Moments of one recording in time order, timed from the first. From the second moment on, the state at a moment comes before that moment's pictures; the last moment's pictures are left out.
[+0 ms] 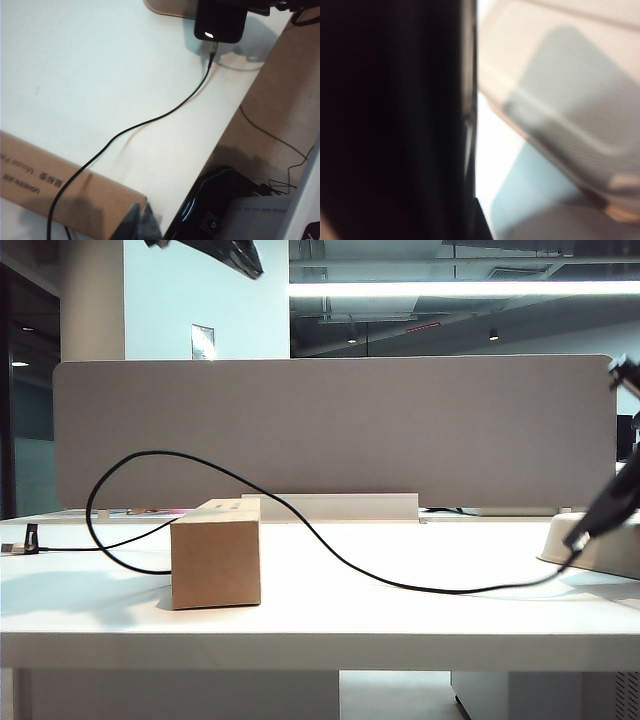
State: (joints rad) left arm -0.49 1.59 1.79 -1.12 0.43 0.34; right arm -0.11 1.37 0.56 0.23 -0.36 0.71
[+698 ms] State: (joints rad) left arm -0.49 1.49 1.79 -1.22 0.38 0.37; right arm -0.16 1.48 0.57 0.16 -0.33 0.71
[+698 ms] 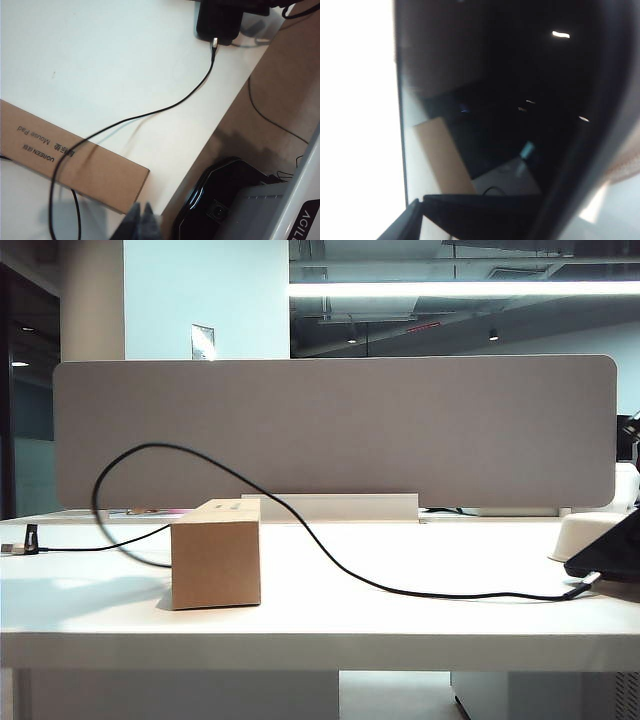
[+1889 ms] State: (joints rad) left arm -0.49 1.48 1.75 -1.23 0.38 0.39; right arm -0.20 0.74 0.49 -0.34 -0.27 0.29
